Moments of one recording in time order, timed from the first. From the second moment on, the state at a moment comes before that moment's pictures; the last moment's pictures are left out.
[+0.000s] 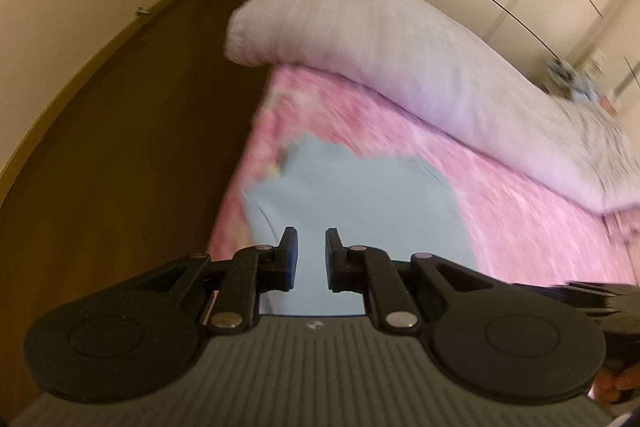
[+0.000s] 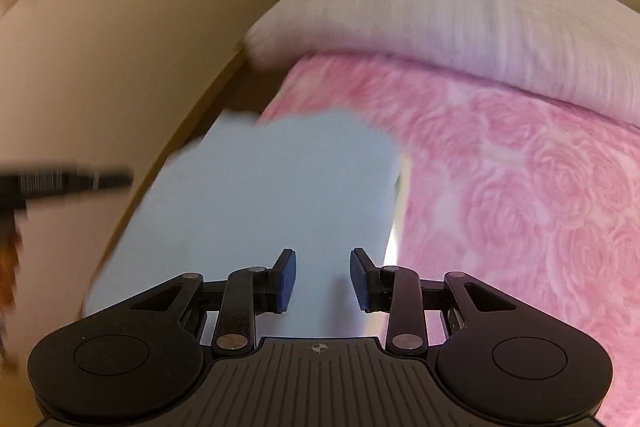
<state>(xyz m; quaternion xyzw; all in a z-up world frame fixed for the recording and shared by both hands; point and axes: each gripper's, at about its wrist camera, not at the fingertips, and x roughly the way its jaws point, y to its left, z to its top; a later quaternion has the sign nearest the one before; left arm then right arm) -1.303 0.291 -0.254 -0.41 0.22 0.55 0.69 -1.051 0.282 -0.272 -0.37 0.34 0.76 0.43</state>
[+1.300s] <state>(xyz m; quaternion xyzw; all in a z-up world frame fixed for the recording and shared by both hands) -1.197 0.127 -0.124 -0.34 0.31 0.67 0.58 -1.002 0.143 -0.165 -0.40 0.34 0.72 0.46</state>
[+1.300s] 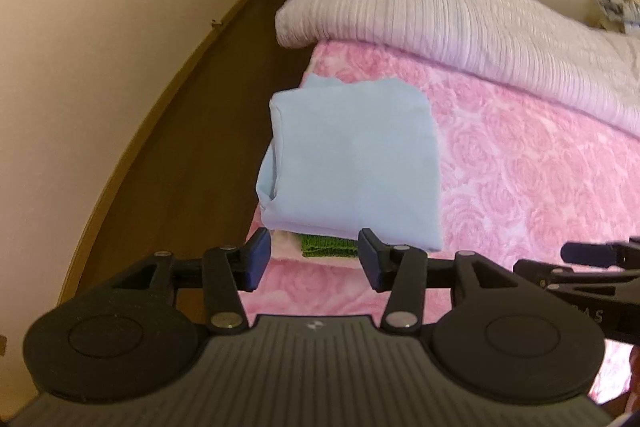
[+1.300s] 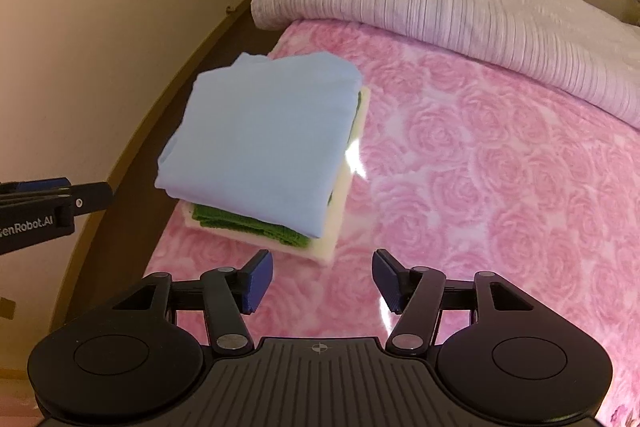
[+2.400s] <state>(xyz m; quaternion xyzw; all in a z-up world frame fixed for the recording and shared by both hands) -1.164 0.084 -0.139 -0.37 0.33 0.66 0.56 -0.970 0.104 -0.171 -0.41 0.36 0.70 0.46</state>
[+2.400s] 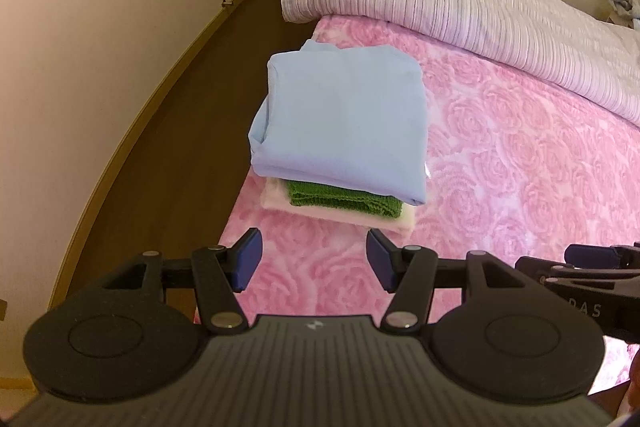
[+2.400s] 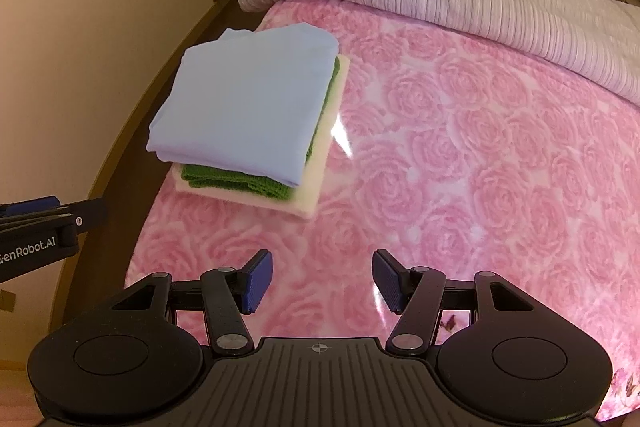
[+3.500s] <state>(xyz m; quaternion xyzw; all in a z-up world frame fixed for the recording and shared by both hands) -1.010 0.068 -0.122 -0.41 0.26 0.75 0.45 -0.854 0.163 -0.143 -0.45 0.28 0.77 0.35</state>
